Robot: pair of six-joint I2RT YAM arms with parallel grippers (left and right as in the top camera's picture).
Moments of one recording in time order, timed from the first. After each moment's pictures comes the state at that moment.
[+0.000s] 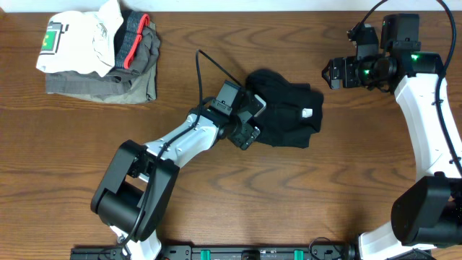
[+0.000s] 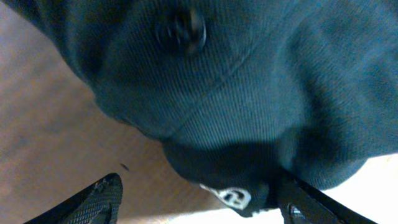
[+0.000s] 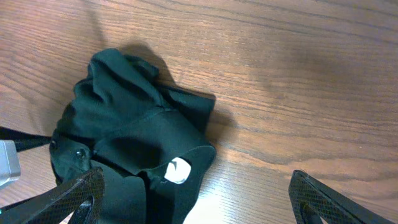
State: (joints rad) left arm -0.54 1.87 1.09 -0.34 0.22 0.21; right arm -0.04 1.73 1.54 -0.86 -0.30 -0.10
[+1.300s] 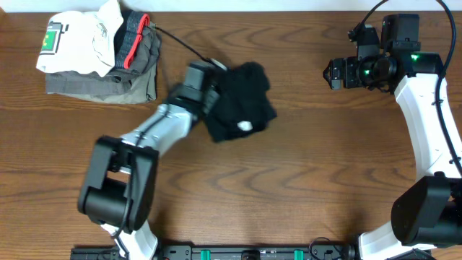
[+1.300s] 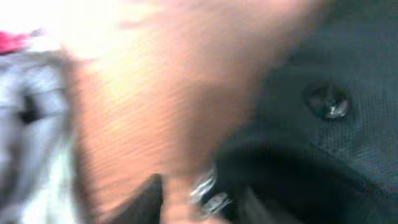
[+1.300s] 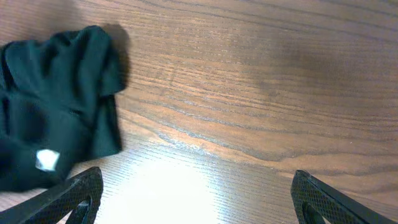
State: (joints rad) left arm -0.31 1.87 1.09 -0.04 -0.22 0.29; right arm -0.04 1.73 1.53 -0.86 -0.28 -0.10
